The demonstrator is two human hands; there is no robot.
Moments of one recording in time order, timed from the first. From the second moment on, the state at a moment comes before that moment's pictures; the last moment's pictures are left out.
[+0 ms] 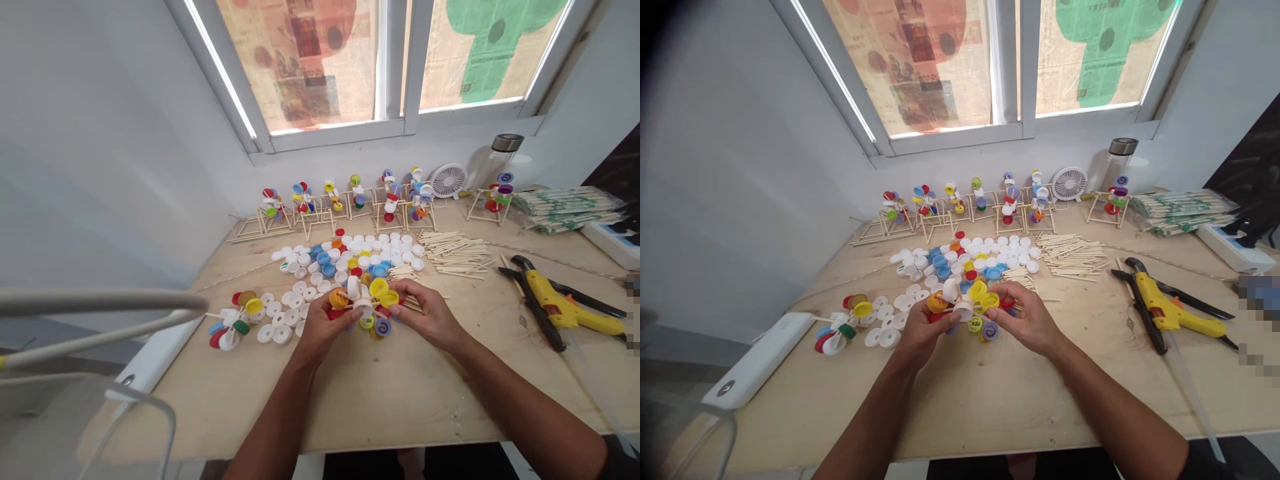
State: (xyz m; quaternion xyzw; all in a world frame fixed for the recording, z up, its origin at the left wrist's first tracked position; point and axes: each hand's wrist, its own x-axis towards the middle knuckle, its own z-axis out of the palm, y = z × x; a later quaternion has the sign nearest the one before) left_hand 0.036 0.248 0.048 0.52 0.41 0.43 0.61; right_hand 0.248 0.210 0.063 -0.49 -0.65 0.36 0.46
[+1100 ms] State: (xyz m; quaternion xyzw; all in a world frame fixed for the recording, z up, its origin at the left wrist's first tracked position) left_hand 0.038 0.247 0.050 0.55 0.38 0.45 0.59; right_hand 0.240 0.211 0.055 -0.51 -0.59 0.39 0.49
